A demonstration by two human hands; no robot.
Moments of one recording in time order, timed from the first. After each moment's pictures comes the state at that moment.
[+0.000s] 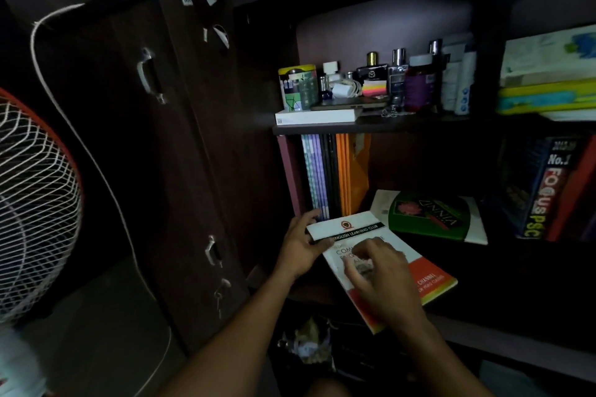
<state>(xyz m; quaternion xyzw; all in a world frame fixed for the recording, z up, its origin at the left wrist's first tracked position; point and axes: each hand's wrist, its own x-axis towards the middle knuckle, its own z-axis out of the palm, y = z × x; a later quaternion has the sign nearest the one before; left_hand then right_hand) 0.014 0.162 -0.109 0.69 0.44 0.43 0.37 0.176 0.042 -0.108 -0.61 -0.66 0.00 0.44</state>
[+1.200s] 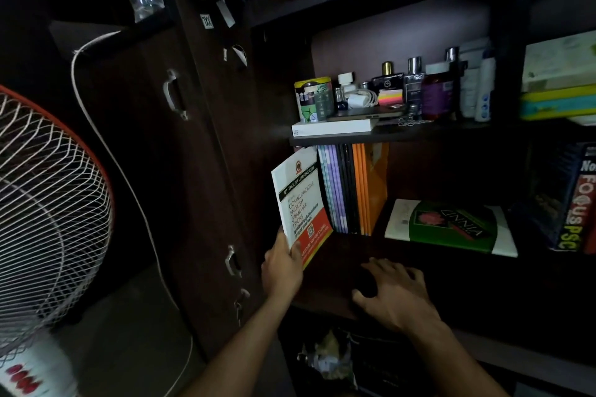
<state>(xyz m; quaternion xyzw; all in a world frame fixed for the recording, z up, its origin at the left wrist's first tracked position) -0.029 0.128 -0.089 0.62 0.65 0.40 0.15 0.176 0.064 -0.110 -0.69 -0.70 0.09 0.15</state>
